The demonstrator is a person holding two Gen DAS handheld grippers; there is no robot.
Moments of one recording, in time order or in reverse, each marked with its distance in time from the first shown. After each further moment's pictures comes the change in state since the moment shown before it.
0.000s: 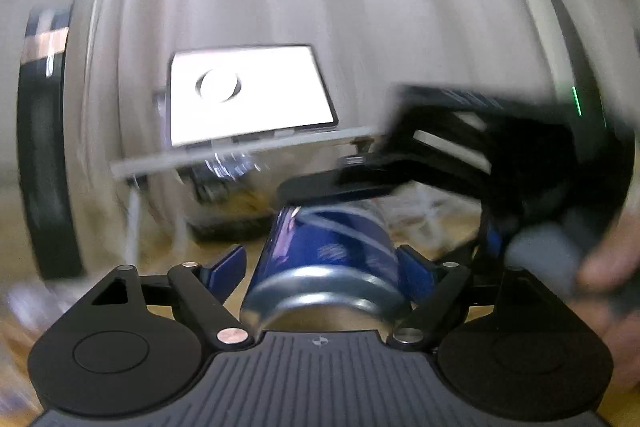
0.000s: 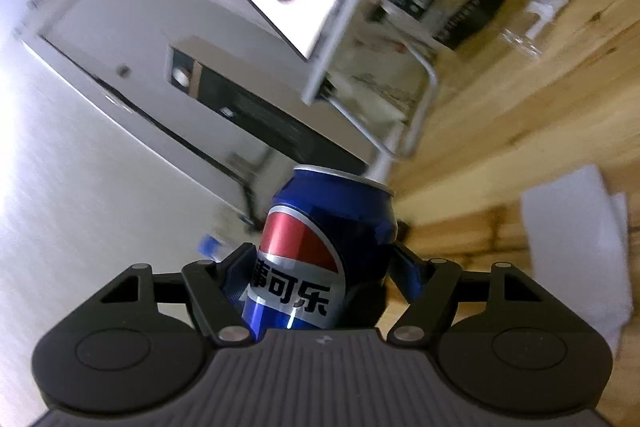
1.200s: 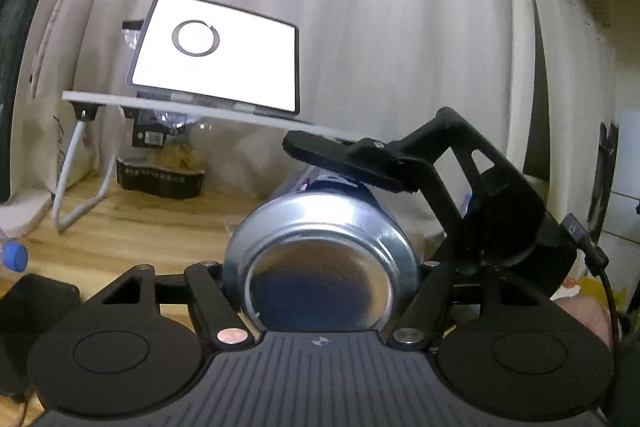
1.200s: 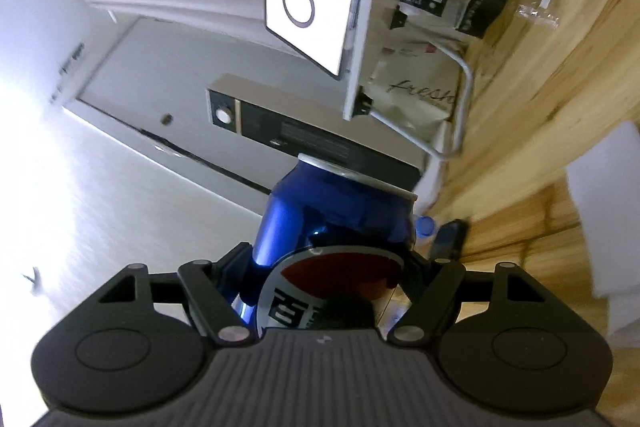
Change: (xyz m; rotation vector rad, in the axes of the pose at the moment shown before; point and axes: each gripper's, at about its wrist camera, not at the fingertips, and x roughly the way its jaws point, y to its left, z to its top) left arm 0.001 0.012 0.008 -0.130 0.045 -0.182; right arm -0.001 -0.014 -0.004 0.148 -0.047 0.175
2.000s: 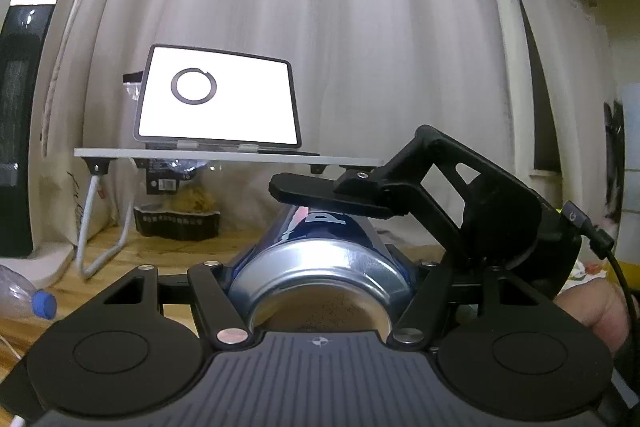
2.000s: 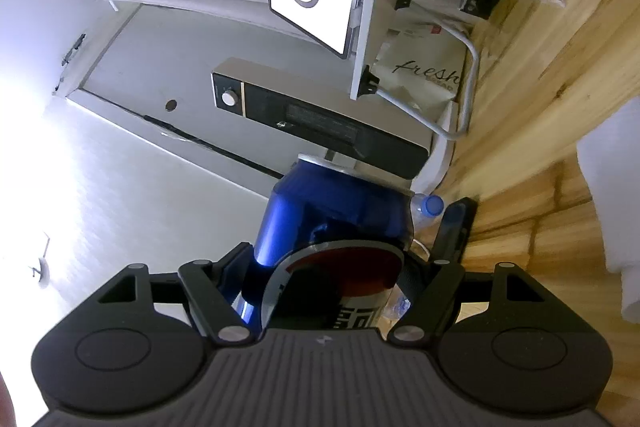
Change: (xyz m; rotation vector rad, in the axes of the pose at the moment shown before) left arm -0.014 -0.009 0.001 0.110 -0.072 0.049; right arm 0.000 0.006 -0.001 -0.001 0.062 -0.003
